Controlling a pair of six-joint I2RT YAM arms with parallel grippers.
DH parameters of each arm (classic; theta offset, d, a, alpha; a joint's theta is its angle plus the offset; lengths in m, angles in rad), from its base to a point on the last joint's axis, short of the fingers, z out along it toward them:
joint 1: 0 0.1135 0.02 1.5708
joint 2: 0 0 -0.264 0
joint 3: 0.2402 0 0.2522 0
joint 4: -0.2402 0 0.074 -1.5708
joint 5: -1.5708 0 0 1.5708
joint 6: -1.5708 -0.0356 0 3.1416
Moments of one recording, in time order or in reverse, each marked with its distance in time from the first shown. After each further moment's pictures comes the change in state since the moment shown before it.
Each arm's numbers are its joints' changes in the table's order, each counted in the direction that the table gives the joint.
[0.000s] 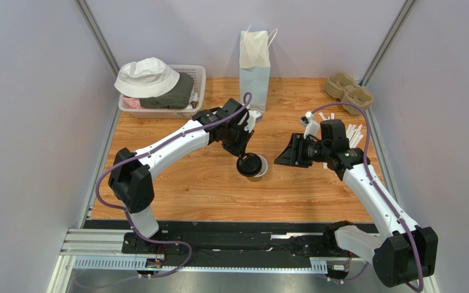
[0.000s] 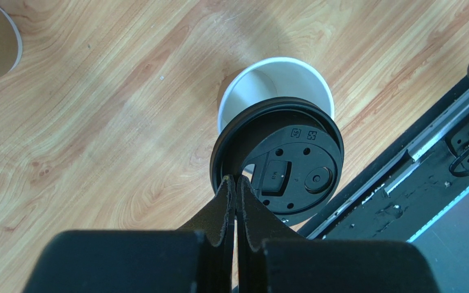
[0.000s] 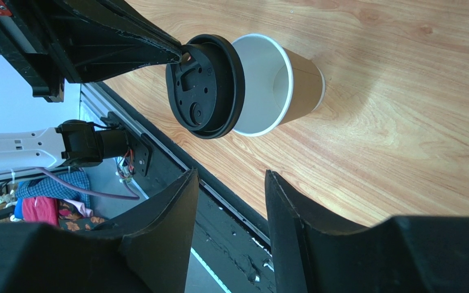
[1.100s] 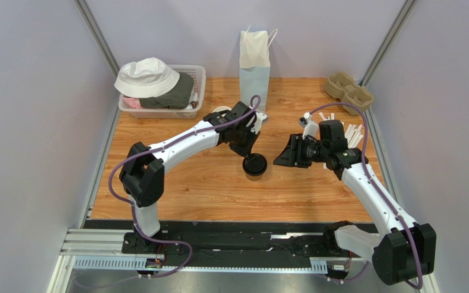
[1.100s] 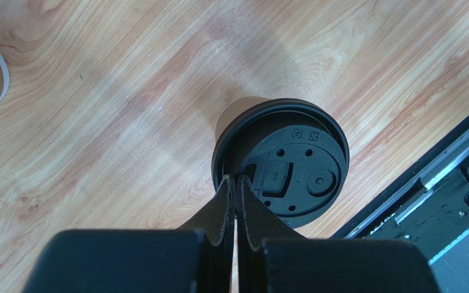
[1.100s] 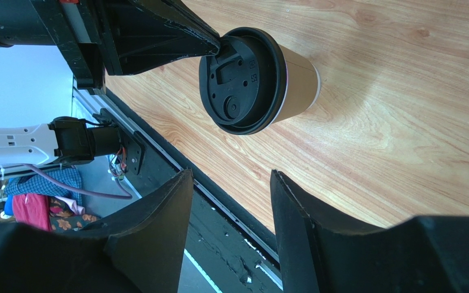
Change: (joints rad) left arm -0.023 -0.097 0.013 0.093 0.034 0.020; right arm 0.000 -0.017 -0.016 0.021 0.002 0.027
